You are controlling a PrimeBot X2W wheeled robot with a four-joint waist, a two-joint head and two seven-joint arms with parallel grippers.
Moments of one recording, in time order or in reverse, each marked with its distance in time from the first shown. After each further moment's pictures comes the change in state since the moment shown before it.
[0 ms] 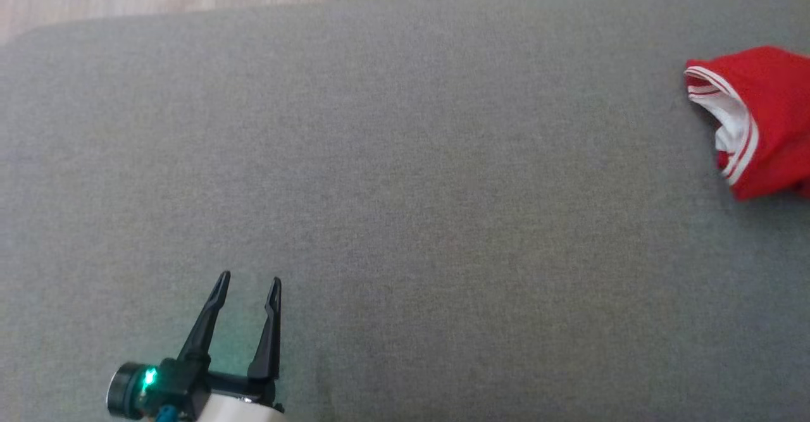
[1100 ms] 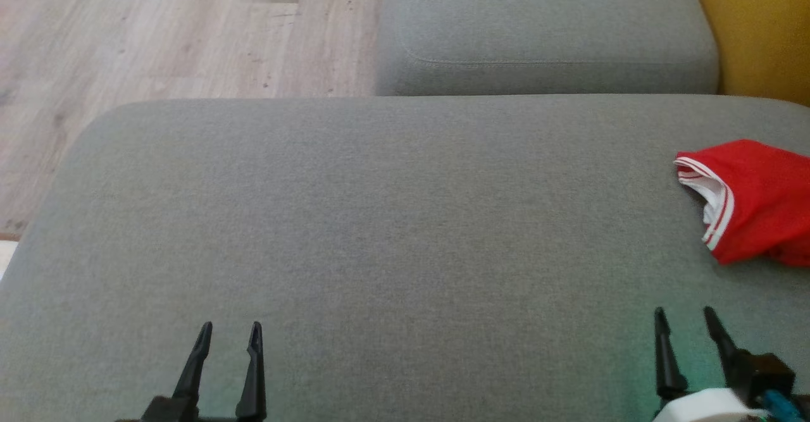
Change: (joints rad) left arm 0.077 -0.023 0.045 0.080 -0.035 0.051 0.000; right arm 0.838 0.303 0.271 -0.061 0.184 0.000 -0.506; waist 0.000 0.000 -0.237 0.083
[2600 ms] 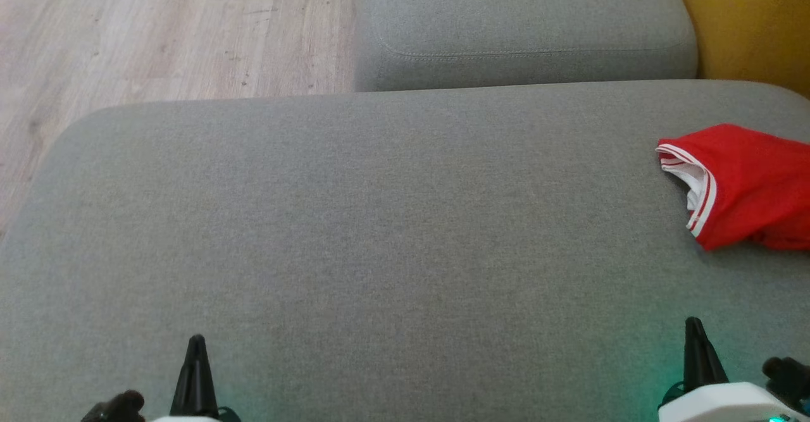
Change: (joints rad) left arm -0.022 -0.004 0.042 0.056 -0.461 -0.025 0.118; right arm -0.010 0.006 0.026 0.039 0.499 0.000 0.103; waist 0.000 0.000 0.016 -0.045
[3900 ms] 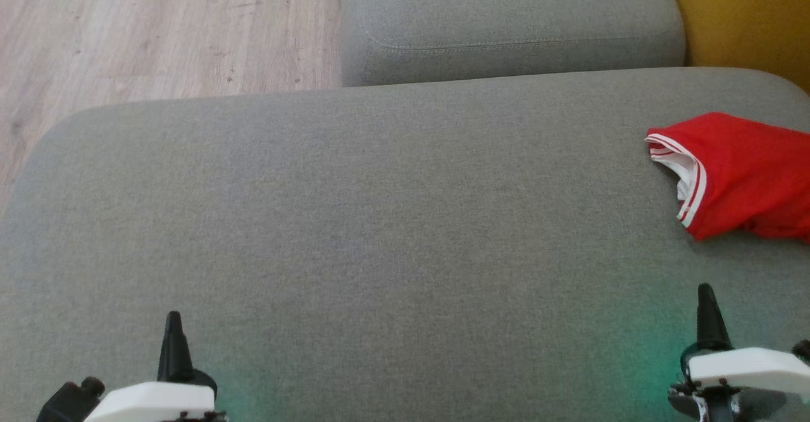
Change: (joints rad) left arm -0.078 -0.002 0.045 -0.013 -0.463 -0.009 0.110; right arm -0.068 0.000 -0.012 -0.047 0.494 0.000 0.109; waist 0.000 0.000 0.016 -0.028
